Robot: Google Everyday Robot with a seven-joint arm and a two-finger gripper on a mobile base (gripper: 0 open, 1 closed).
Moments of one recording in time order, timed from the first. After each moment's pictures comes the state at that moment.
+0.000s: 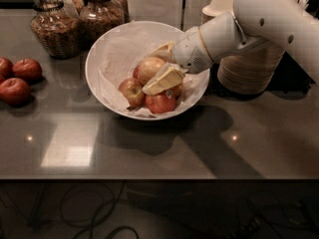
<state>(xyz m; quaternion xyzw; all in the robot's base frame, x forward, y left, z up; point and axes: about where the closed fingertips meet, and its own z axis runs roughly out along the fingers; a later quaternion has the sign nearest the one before) 0.570 0.007 0.910 -0.65 0.60 0.27 0.38</state>
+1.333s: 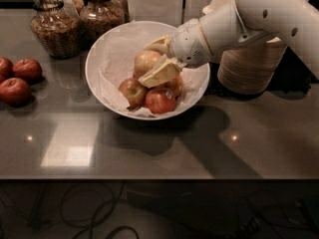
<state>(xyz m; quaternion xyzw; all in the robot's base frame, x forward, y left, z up) 0.561 0.016 0.933 -0.66 0.57 0.29 0.40</state>
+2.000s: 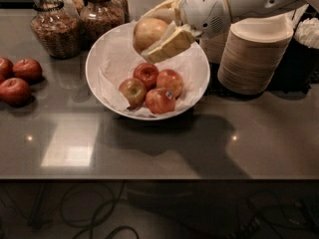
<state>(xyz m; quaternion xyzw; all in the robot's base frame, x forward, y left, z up) 0.538 0.008 1.020 -0.67 0.52 0.29 0.44</state>
